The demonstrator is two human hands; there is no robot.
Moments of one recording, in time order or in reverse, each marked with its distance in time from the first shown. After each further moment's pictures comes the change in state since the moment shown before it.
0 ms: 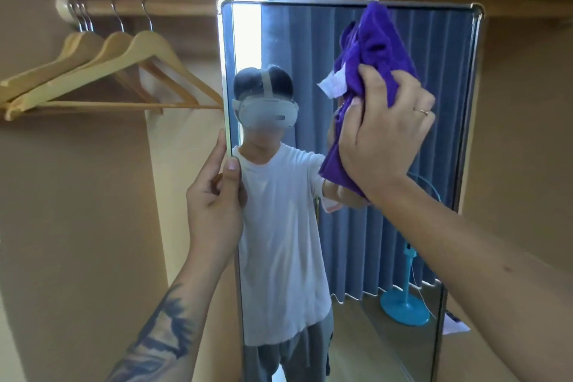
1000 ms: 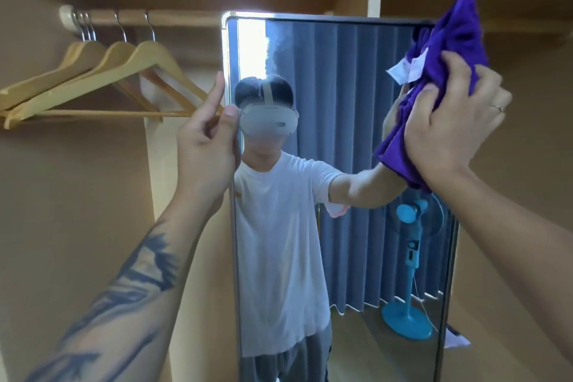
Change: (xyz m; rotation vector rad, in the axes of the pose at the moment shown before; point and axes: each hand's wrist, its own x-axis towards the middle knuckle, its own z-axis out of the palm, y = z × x) left_hand 0.075 0.044 0.015 -0.011 -0.062 0.106; right_hand 0.048 0.077 0.008 -0.023 0.058 0.181
